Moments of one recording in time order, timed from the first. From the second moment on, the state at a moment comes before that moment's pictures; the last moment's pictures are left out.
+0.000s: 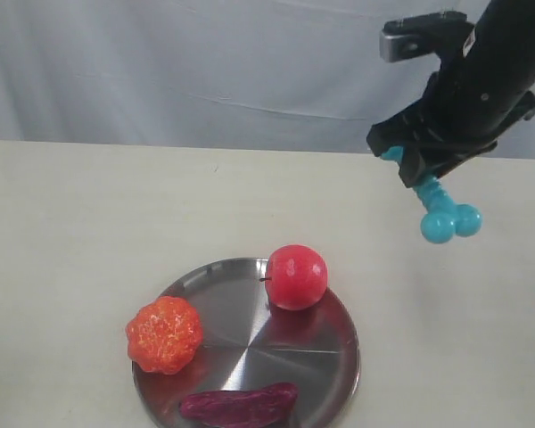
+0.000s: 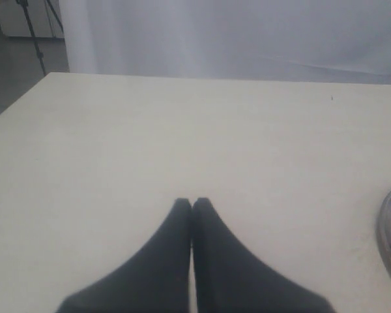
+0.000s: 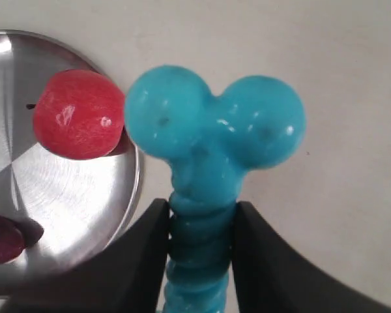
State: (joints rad) left arm 0.07 0.00 0.00 -0.03 0.35 0.02; right arm -0.07 1.66 -1.51 -0.02 1.15 -0.06
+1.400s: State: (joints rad) left arm 0.07 0.00 0.00 -0.03 0.35 0.02; right arm -0.07 2.11 -1.50 -0.07 0.80 -0.05
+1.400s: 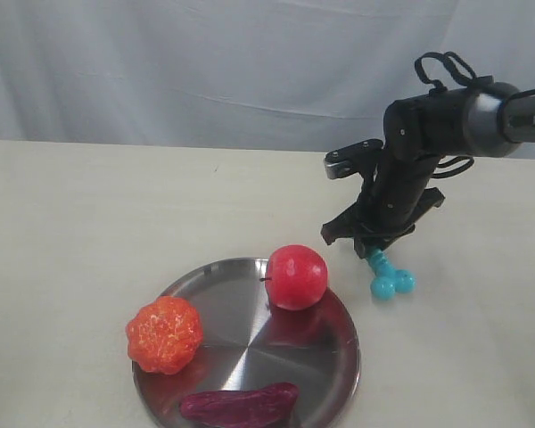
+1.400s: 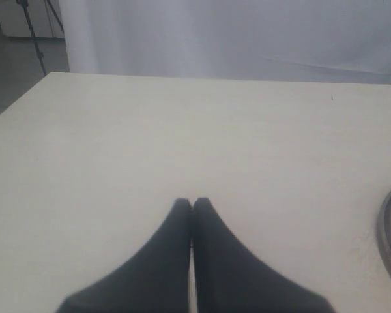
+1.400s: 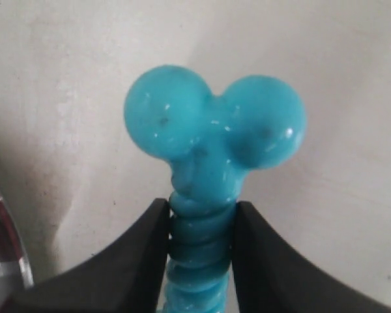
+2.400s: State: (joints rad) left arm 0.07 0.00 0.00 -0.03 0.35 0.02; right arm -0.05 1.90 -1.50 -0.09 0.87 -0.02
